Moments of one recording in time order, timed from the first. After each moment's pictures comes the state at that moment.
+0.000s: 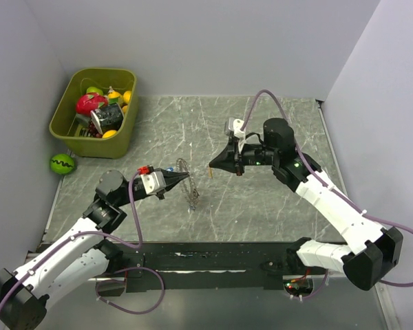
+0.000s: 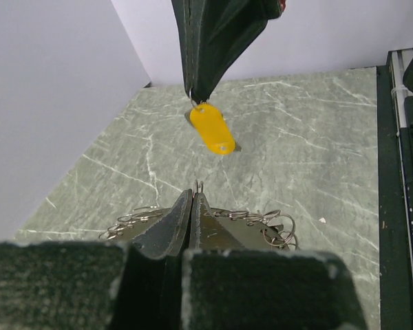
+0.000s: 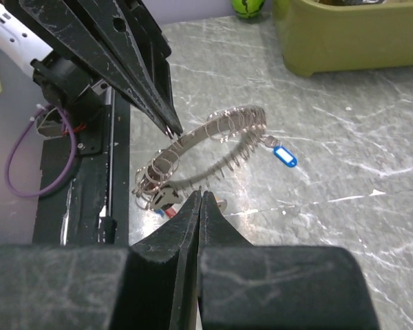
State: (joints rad) left arm -0.60 0.75 0.50 0.39 0.63 0.25; right arm 0.55 1.14 1.10 -0.26 -0.86 -0.21
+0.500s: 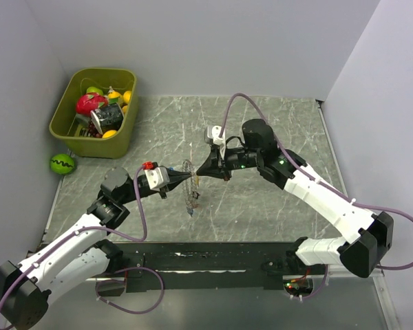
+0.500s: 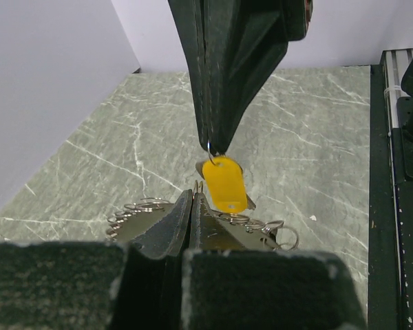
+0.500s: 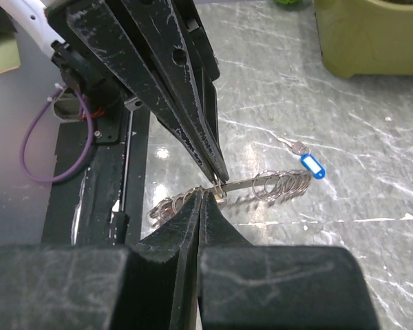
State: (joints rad) left arm -0.60 0.82 0.51 0.40 0.63 0.20; right arm 0.69 1.25 1.19 -0.33 -0.80 -0.28
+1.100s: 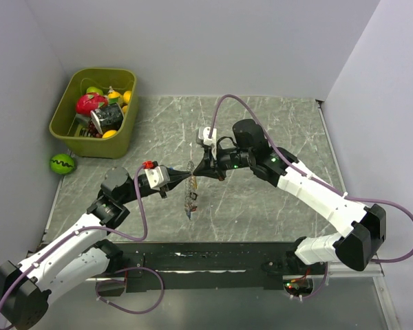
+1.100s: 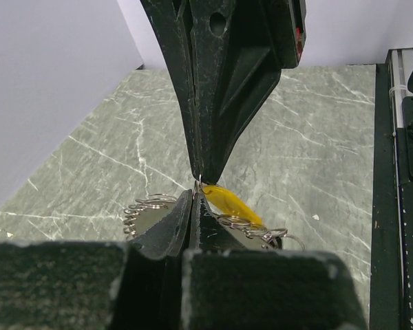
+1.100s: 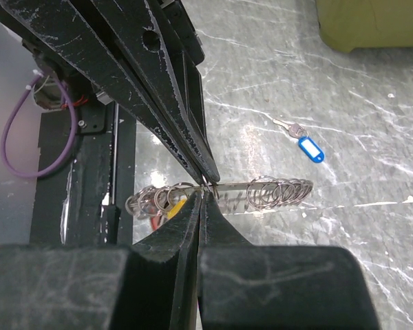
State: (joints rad) left arm -0.60 0.82 0.52 0.40 0.62 0.20; right arm 0.73 1.32 1.23 -0.38 -0.71 -0.30
